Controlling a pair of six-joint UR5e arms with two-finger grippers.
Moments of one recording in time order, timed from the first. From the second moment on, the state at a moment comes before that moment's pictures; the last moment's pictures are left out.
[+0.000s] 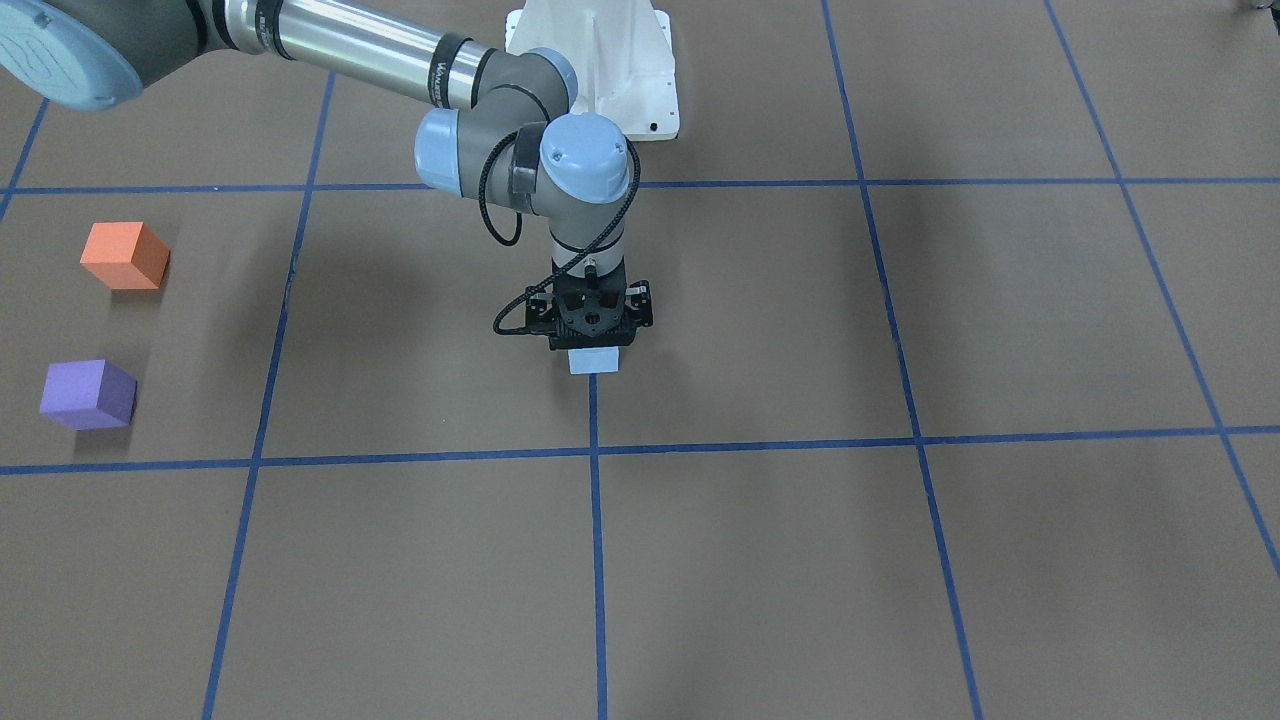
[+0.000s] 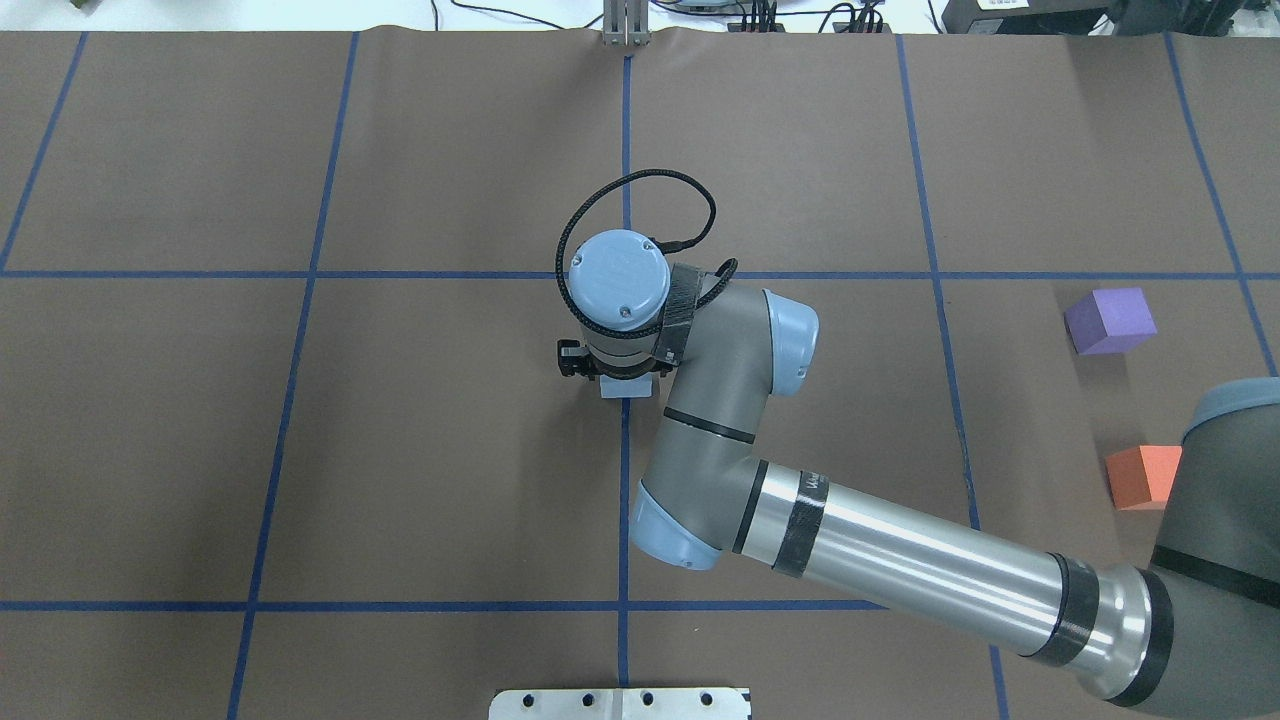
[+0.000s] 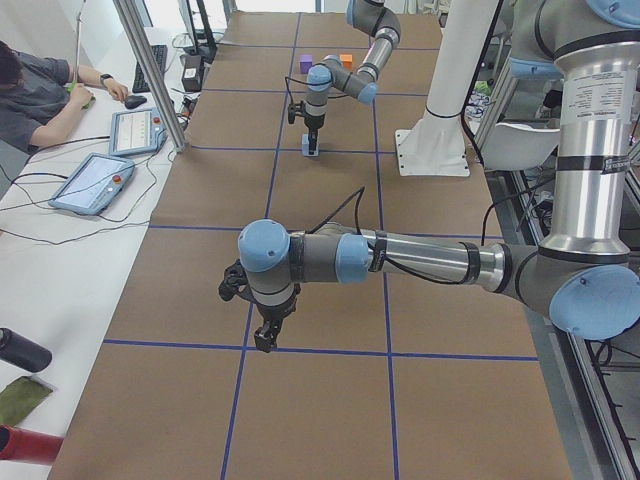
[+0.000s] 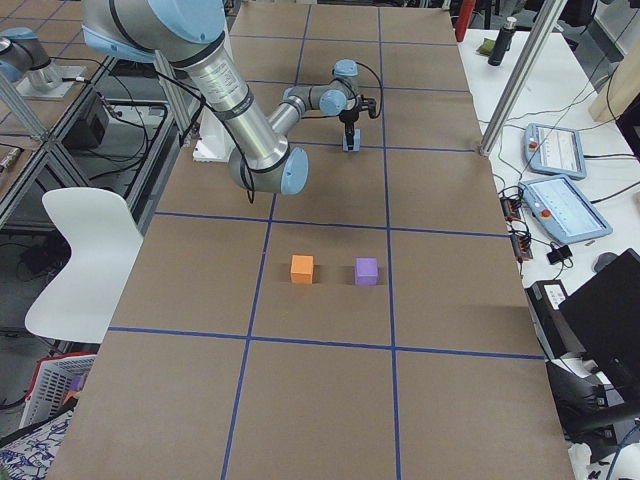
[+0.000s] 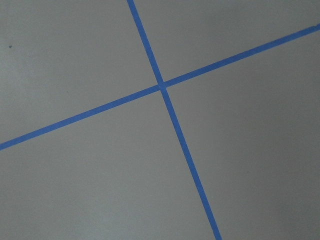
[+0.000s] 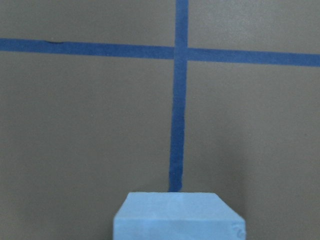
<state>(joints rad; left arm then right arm) -1.61 -1.55 -1.71 -1.44 -2.34 0.40 0.47 -0.69 1.33 -1.46 1.77 1.20</state>
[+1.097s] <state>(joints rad) -1.61 -1.52 -1.72 -1.44 -2.34 0.28 0.71 -1.01 1.82 -1.61 2.00 1.06</state>
